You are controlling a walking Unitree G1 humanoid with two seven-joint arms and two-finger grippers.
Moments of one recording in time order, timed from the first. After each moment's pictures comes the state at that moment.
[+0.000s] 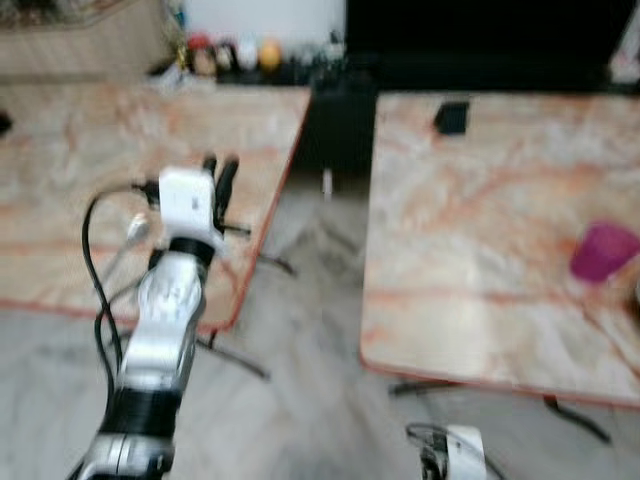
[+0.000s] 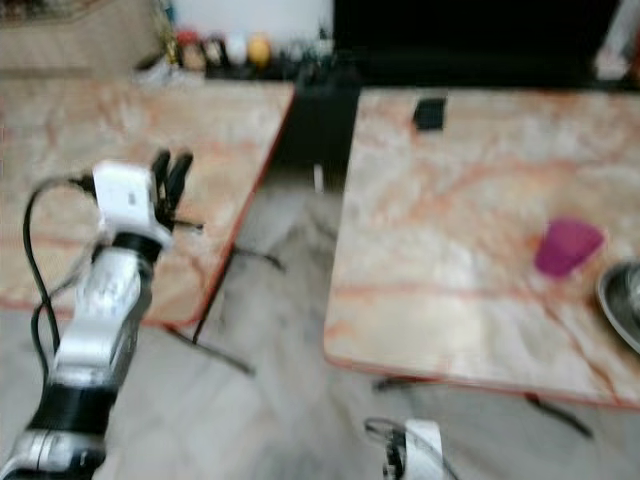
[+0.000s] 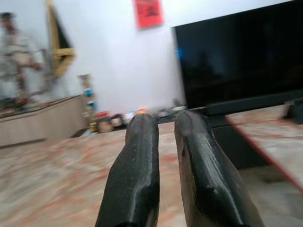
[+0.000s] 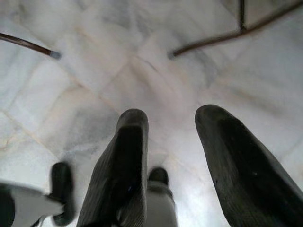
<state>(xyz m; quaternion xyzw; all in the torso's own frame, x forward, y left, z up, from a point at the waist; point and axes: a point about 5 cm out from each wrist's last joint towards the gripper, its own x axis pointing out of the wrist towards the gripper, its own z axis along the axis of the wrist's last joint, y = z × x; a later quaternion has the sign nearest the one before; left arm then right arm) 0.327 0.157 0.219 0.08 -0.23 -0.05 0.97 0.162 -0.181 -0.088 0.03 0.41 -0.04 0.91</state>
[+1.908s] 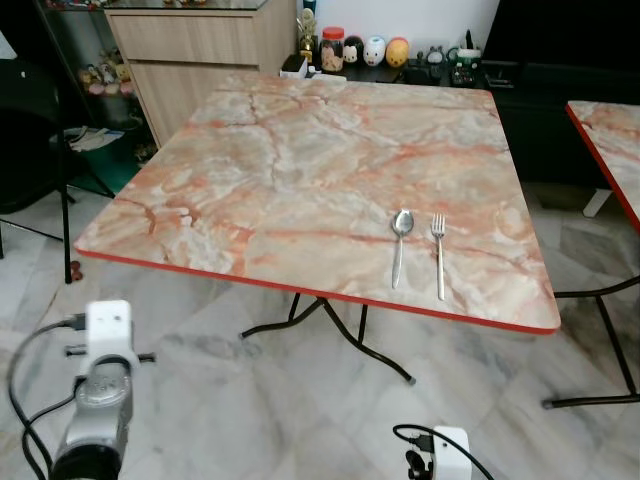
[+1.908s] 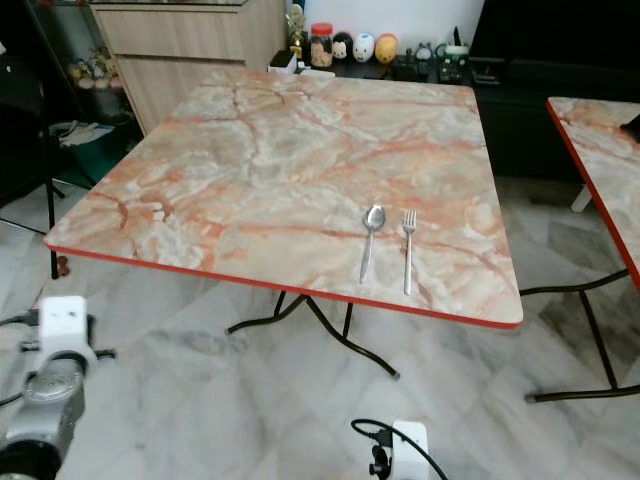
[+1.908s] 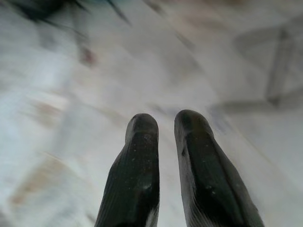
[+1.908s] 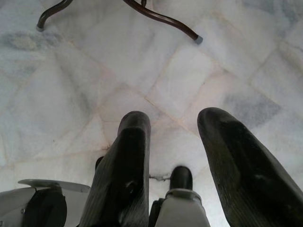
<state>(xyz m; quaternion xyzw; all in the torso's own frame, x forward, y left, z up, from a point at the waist) 0.278 0.264 0.021 0.07 0.24 0.11 0.96 0.166 -0.164 -0.089 0.04 0.41 -0.02 0.91</state>
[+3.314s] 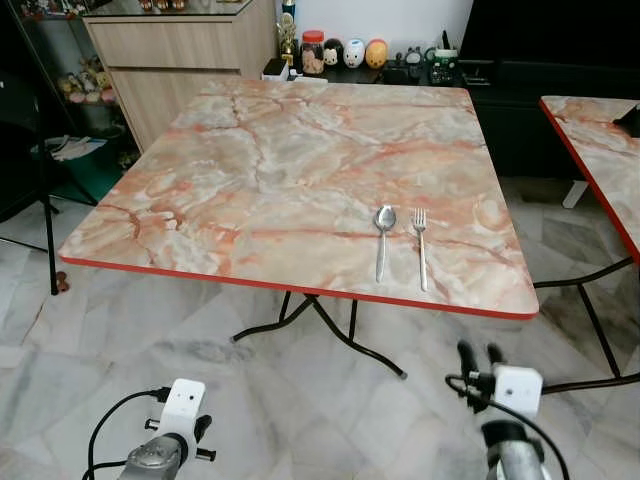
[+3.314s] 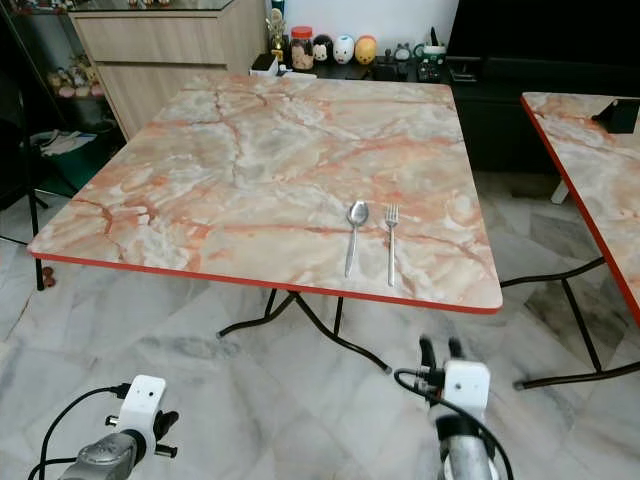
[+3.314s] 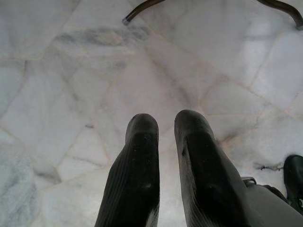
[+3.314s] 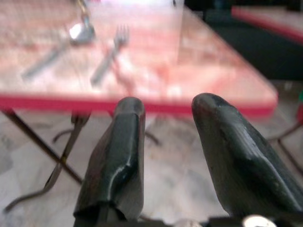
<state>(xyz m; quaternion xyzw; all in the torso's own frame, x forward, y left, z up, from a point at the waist) 0.233 0.217 -0.048 0.08 0.37 -0.04 0.92 0.234 -0.211 0.024 -0.05 -0.02 -0.05 1.00</state>
